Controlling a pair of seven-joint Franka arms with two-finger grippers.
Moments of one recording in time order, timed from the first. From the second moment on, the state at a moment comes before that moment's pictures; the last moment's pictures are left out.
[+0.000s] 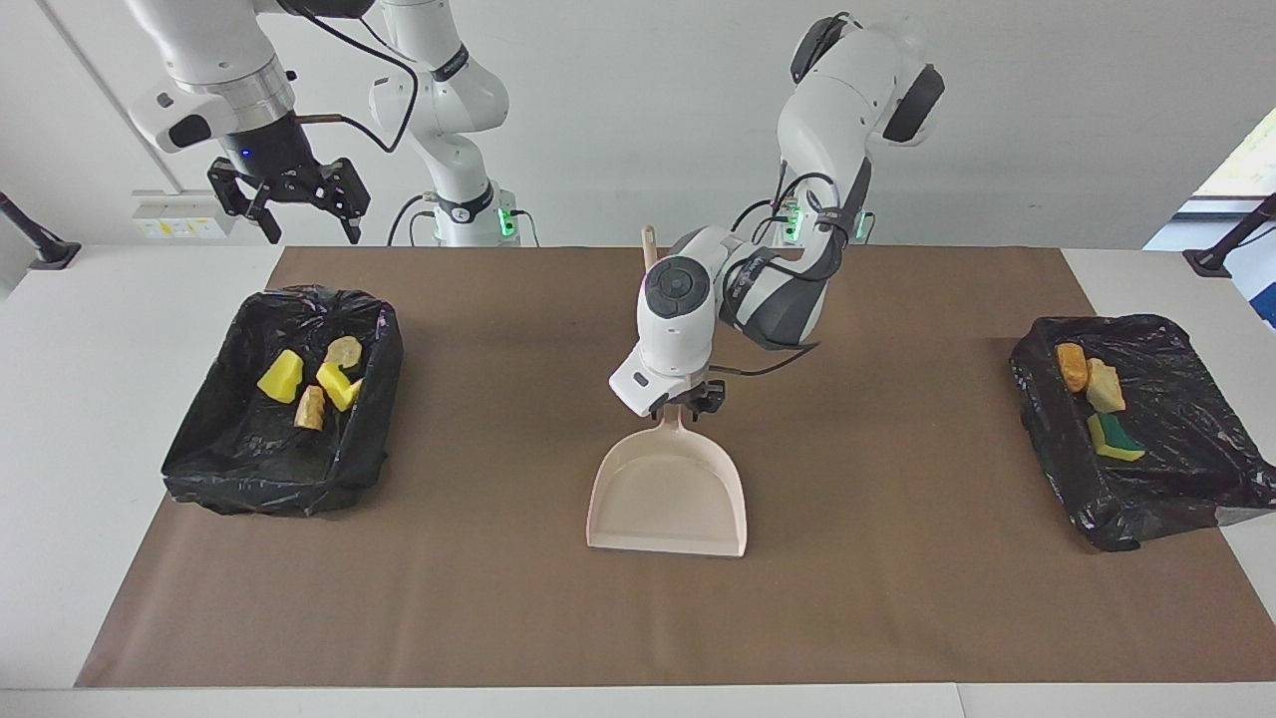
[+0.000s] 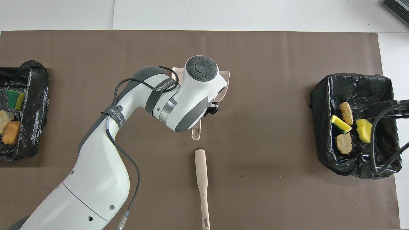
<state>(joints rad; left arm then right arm) -0.41 0.63 -0.31 -1.31 0.17 1.81 -0.58 0.08 -0.08 -0.10 -1.60 -0.02 1.53 -0.01</state>
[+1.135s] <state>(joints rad) 0.02 -0.03 -0.29 -1.64 0.06 1.55 -0.11 0.08 -0.08 -0.10 -1.61 -0.02 1.53 -0.01</state>
